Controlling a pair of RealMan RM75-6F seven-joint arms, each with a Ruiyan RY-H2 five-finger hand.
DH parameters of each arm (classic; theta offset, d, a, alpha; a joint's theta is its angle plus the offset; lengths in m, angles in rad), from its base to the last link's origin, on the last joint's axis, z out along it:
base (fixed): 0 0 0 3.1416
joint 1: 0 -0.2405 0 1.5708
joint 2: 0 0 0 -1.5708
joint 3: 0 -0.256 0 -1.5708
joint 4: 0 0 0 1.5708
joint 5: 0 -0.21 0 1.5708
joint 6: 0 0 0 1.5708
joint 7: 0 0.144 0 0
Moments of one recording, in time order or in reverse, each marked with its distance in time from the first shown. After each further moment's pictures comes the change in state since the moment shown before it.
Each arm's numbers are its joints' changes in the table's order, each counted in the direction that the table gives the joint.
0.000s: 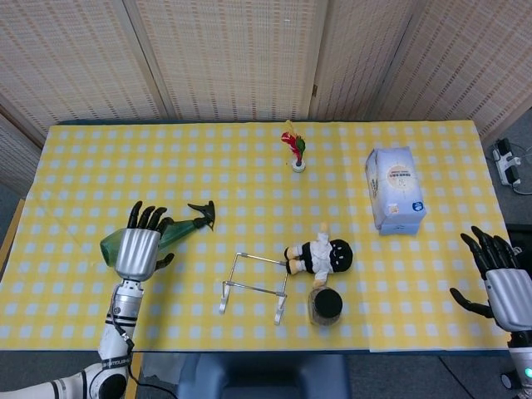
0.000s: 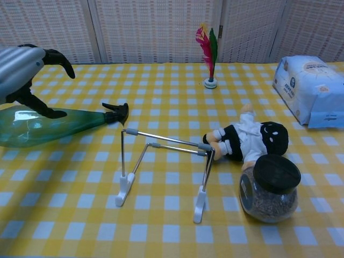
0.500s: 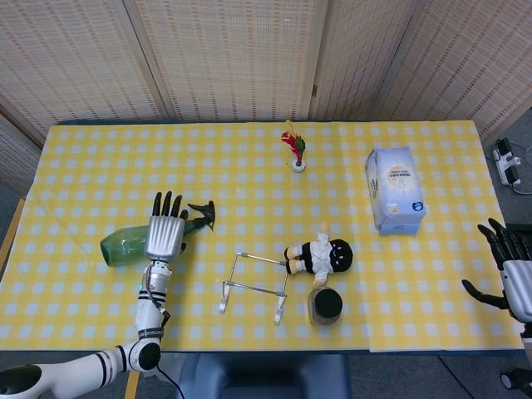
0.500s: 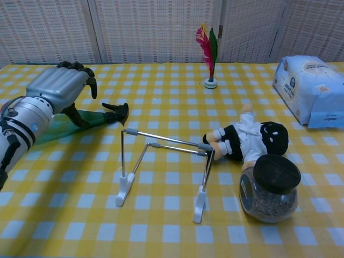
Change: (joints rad) left arm 0.171 -0.220 0.067 -0.336 0.189 -0.110 0.163; right arm -0.017 0.030 -0.026 -0.031 -0.069 -0.054 0.113
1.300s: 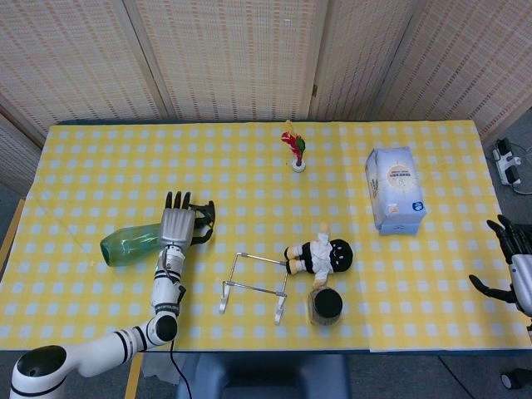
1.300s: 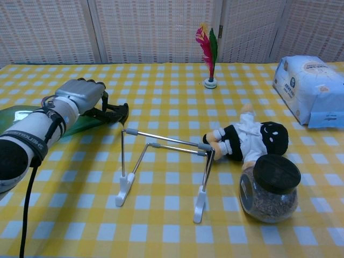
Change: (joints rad) left arm 0.163 -0.054 0.089 -0.138 0.318 -0.204 0.142; right arm -0.019 0.010 -0.017 -0.027 -0.057 -0.063 0.048
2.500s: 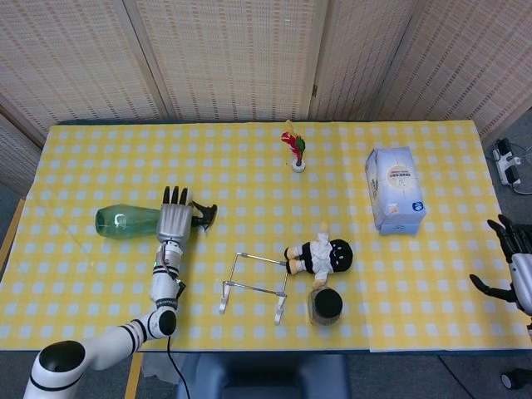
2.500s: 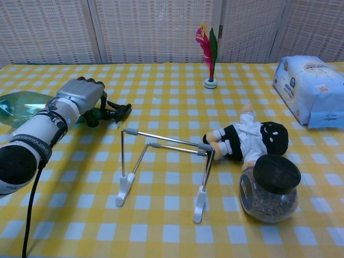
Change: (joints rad) left arm 0.064 -0.066 -0.090 -0.247 -0.046 -0.011 -0.191; right arm -0.003 0.001 -0.004 0.001 -0.010 -0.011 -0.009
